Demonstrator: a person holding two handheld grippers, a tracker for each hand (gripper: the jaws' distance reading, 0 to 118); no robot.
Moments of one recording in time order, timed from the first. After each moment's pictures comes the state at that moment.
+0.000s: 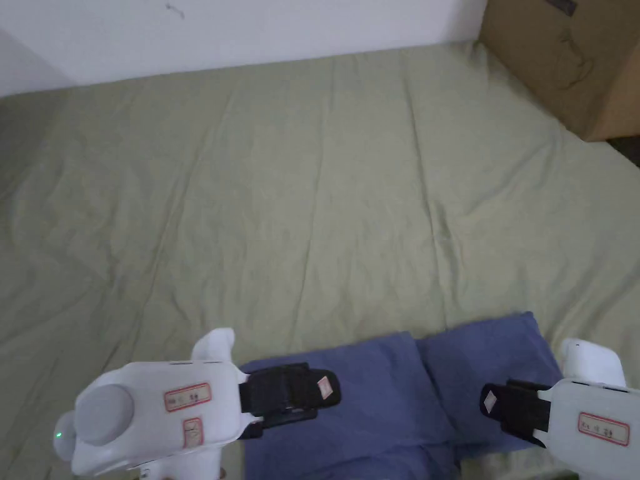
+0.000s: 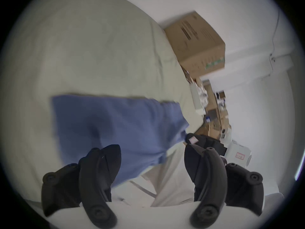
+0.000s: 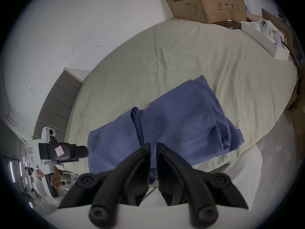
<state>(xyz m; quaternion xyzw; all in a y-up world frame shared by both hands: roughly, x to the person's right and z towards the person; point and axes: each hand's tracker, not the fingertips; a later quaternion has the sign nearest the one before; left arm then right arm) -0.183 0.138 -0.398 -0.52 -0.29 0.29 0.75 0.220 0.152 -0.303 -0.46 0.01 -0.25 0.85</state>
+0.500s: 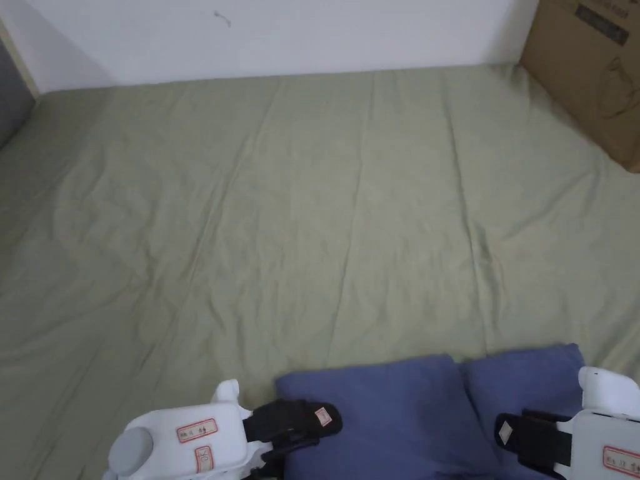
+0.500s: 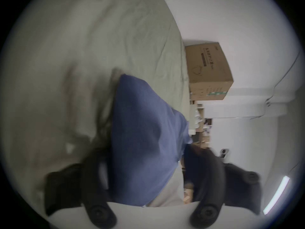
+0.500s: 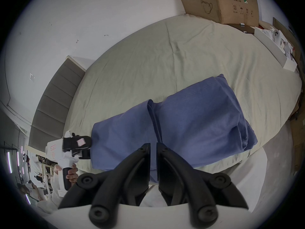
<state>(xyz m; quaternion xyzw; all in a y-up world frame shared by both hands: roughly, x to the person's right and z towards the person) -0.214 0.029 -0.412 -0.53 -0.28 0.48 0.64 0.190 0.157 -0.318 -0.48 0.04 -0.22 0.85</state>
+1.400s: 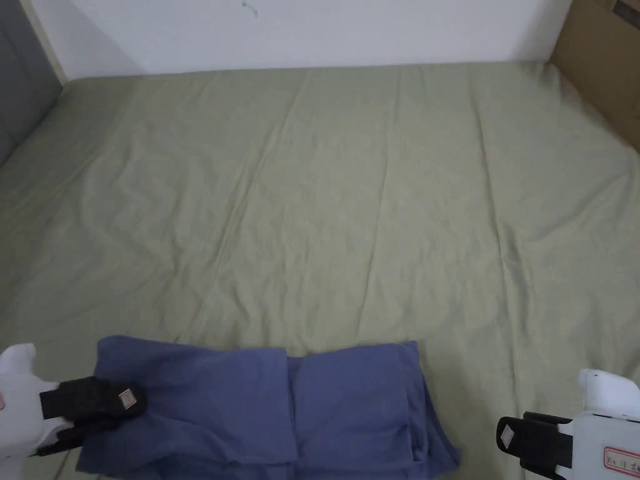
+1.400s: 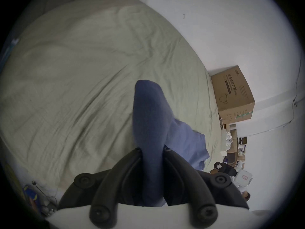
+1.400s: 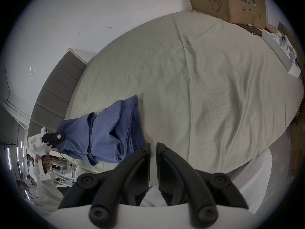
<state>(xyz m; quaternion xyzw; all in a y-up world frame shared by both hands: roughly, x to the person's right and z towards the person) -0.378 0.164 -0.382 -0.49 -0.10 0.33 0.80 0.153 0.160 -0.327 -0.50 0.05 -0.21 0.84</state>
